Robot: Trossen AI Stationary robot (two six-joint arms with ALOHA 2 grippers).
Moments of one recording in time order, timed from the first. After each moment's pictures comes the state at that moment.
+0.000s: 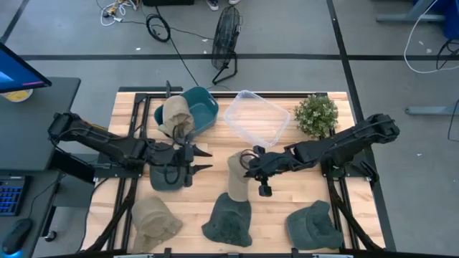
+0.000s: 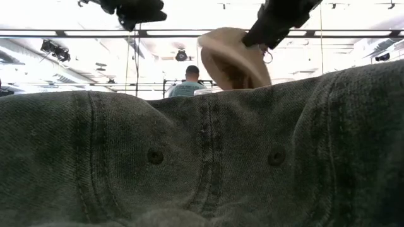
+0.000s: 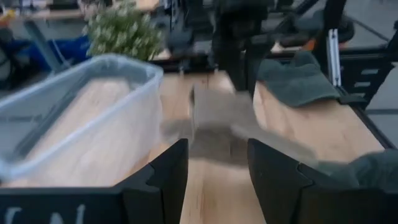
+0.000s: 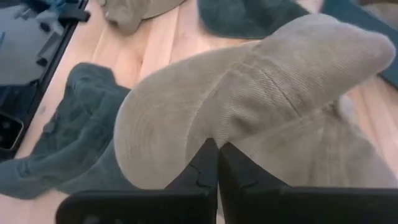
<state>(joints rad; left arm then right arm) -0.27 1.13 0.73 0.10 -0.34 -0.02 0.26 1.47 1.02 -0.27 0.09 0.14</state>
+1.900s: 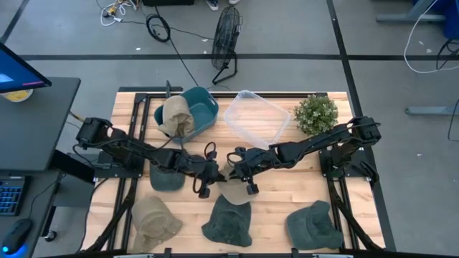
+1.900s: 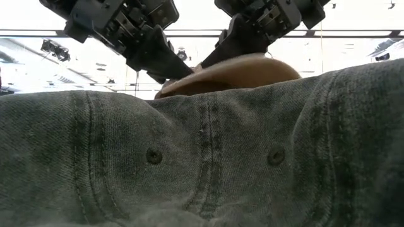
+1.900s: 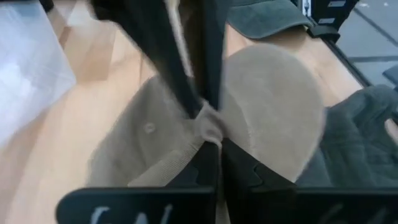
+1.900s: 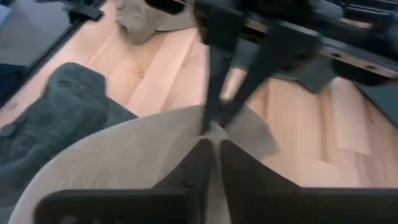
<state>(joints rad) -0.24 1.57 0.75 0.31 -0.05 -0.09 0.16 1.67 1.02 0.03 -0.06 -0.12</state>
